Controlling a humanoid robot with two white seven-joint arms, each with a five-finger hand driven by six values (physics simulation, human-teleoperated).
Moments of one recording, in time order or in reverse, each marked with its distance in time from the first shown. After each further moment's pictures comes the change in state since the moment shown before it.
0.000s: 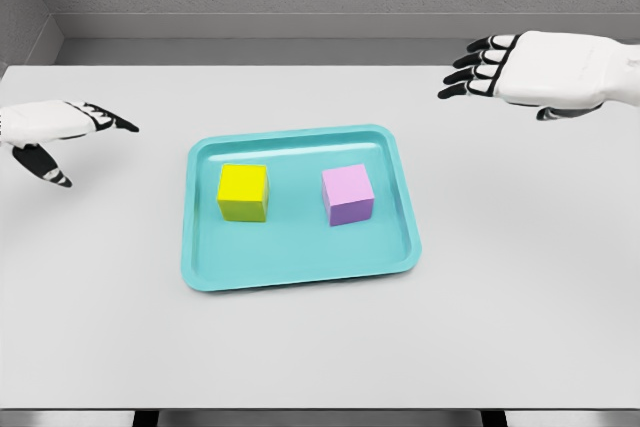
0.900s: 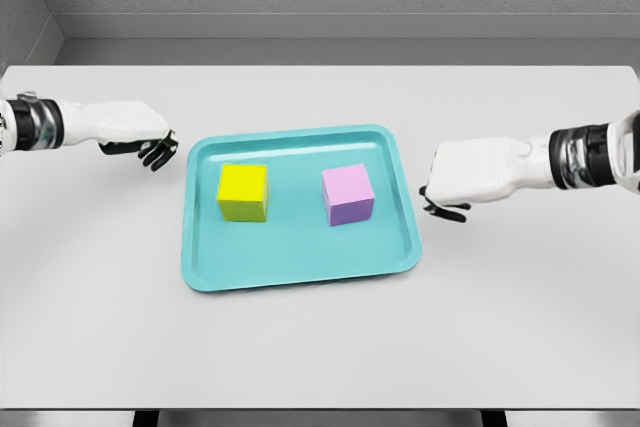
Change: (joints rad) left arm -0.060 -0.194 -0.043 0.022 -0.118 -0.001 -0.059; right arm -0.054 0.073 0.372 -0.025 0.024 0.000 0.000
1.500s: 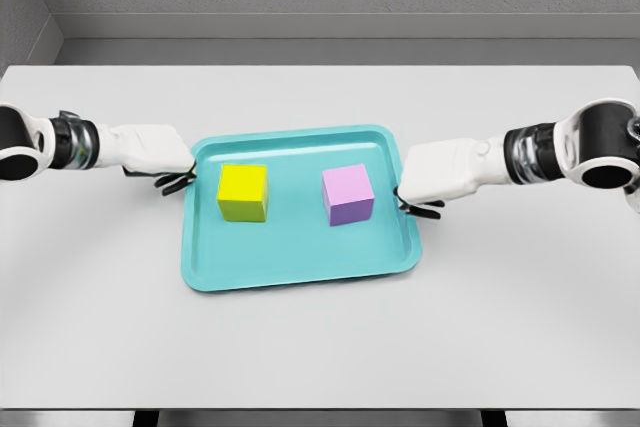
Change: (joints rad) left arm 0.003 0.005 -0.063 -0.177 -0.214 0.001 0.000; right arm -0.041 0.128 0.070 0.130 0.052 0.000 0.000
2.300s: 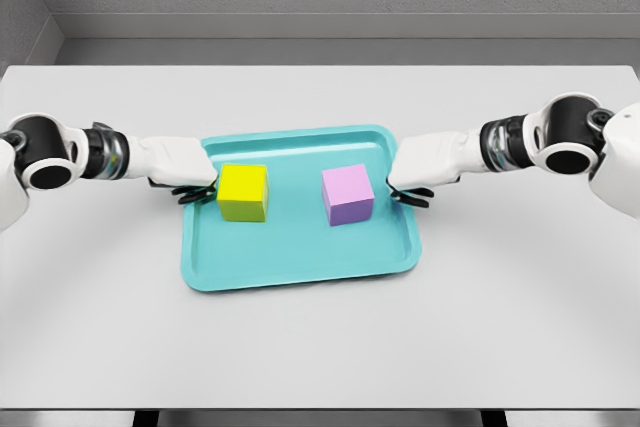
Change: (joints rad) left arm 0.003 -0.060 -0.042 0.002 -0.056 0.009 0.013; right arm -0.023 0.125 0.032 0.209 0.033 0.000 0.000
